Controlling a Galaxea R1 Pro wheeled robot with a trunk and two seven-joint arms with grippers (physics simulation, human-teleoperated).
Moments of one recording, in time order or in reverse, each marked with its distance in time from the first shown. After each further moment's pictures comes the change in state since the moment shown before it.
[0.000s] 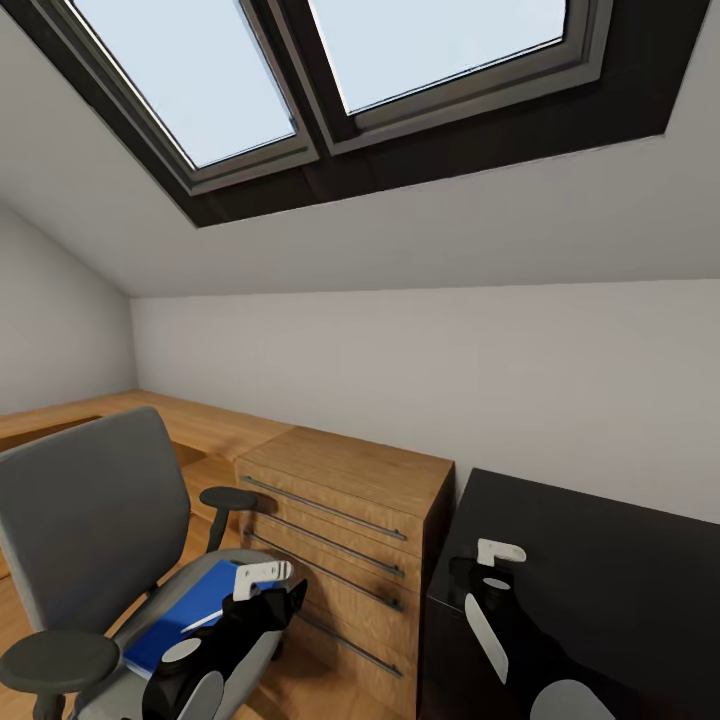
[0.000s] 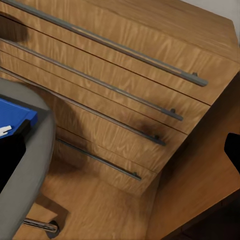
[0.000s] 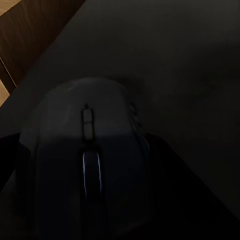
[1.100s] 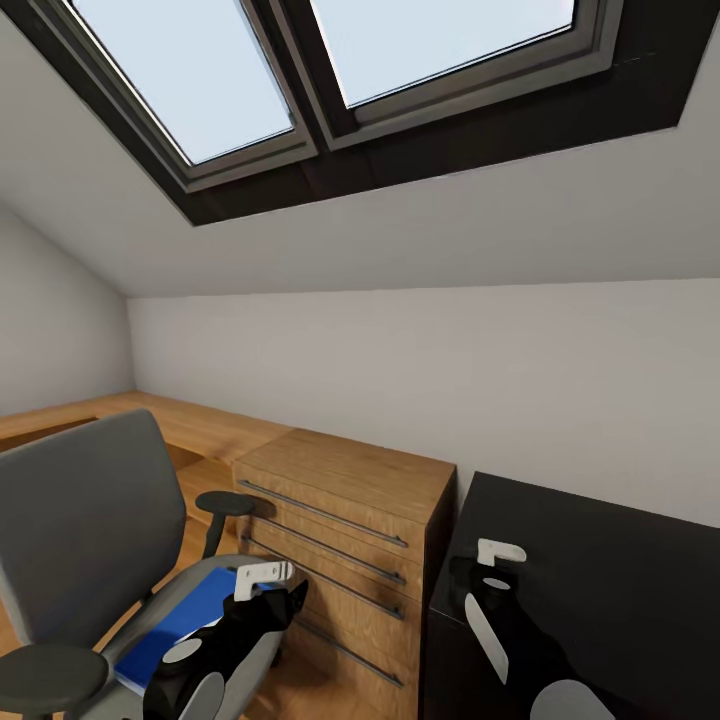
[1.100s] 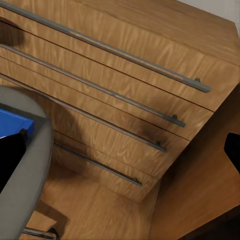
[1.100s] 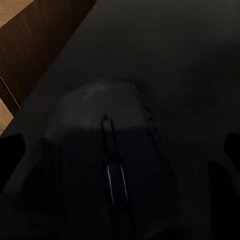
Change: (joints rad) left arm 0.000 0.001 -0.006 -0.002 -0.001 0.000 0.000; right arm 0.000 0.000 0.000 -0.001 -0.003 -0.003 -0.001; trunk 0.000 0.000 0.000
